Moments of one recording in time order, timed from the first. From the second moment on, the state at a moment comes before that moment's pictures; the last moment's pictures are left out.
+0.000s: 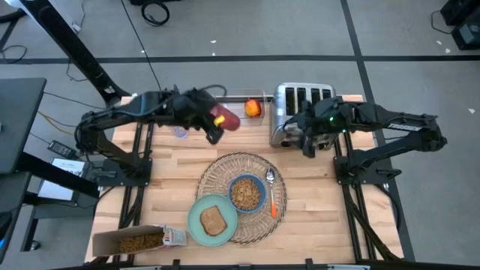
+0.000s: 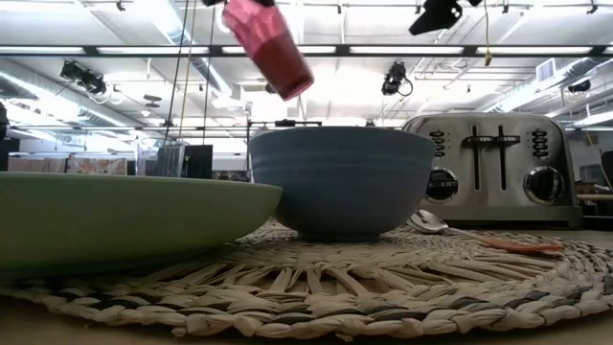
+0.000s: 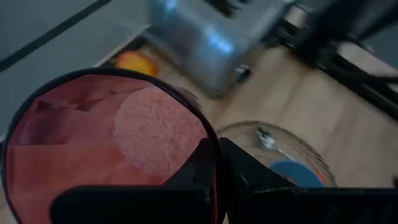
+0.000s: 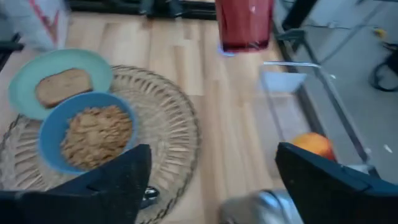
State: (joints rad) left arm 0.10 1.49 1.78 -1.06 -0.26 -0.50; right arm -0.09 1.02 1.18 -0.77 0.05 -0.11
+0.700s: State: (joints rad) left arm -0.17 1.57 1.78 -0.94 -0.33 -0.32; right arm 0.02 1.39 1.18 -0.24 0.05 -0.05
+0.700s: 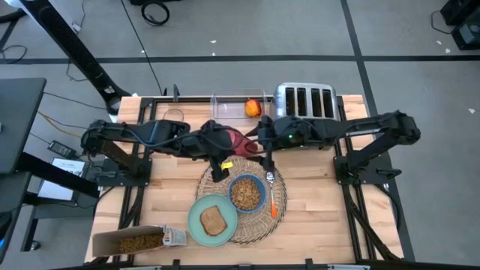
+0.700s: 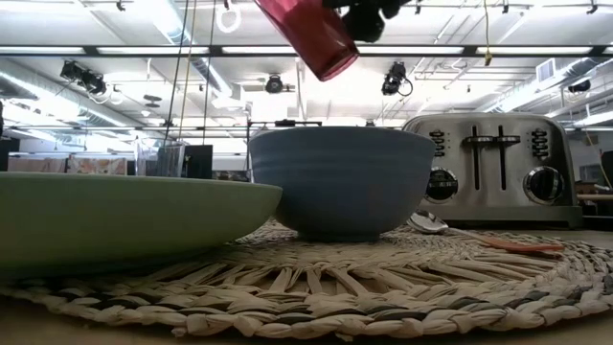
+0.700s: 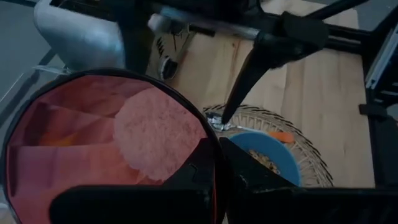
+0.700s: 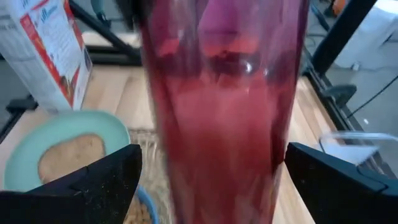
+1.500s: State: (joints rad) left arm -0.17 1.58 1.78 -0.91 -0.29 -0.24; right arm -0.02 1.46 1.18 -0.23 -0.11 0.04
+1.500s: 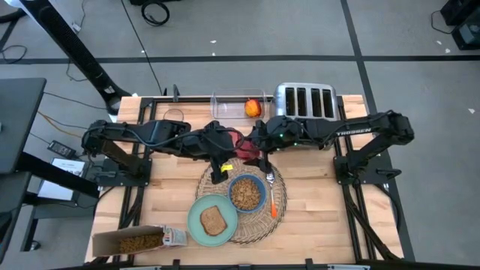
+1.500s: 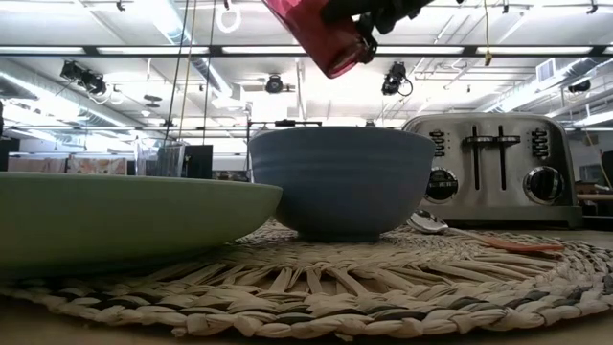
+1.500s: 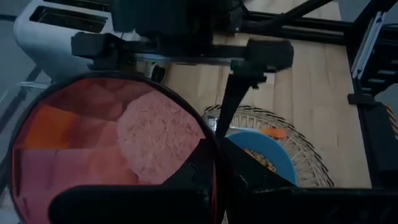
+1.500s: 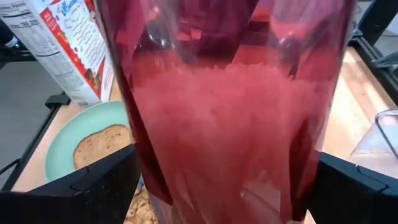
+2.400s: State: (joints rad) left arm -0.17 1.59 1.78 -0.90 -0.26 -0.17; right arm -0.05 1.48 1.18 -0.24 -0.23 0.05
